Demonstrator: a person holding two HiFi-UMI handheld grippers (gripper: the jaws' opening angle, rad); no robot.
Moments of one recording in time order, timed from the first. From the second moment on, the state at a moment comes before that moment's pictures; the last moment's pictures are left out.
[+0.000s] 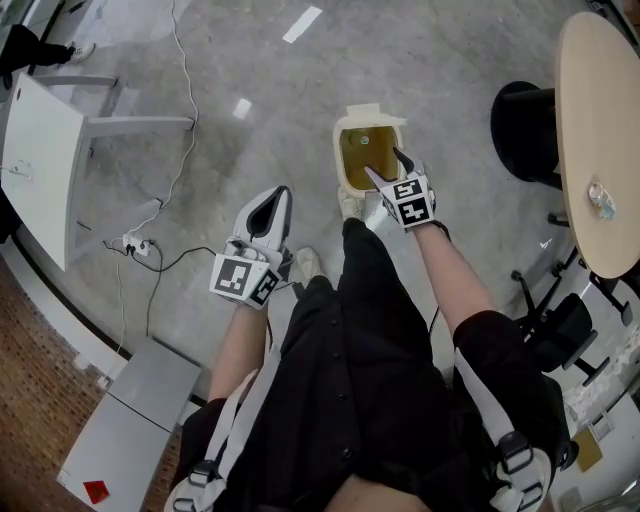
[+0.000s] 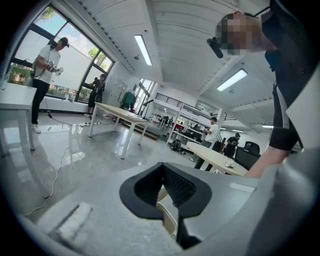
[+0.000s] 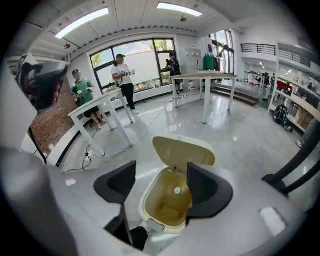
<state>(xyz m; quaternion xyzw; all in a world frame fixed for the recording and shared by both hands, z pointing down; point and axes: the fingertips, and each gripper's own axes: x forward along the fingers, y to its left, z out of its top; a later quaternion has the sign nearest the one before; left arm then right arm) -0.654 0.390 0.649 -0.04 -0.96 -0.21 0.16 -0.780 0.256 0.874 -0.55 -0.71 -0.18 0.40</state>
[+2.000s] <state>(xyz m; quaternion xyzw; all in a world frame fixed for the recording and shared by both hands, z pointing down) -0.443 0.397 0.481 -0.02 -0.99 -0.11 -0.04 -0.620 0.149 0.537 -0.44 -0.89 0.01 0.08</state>
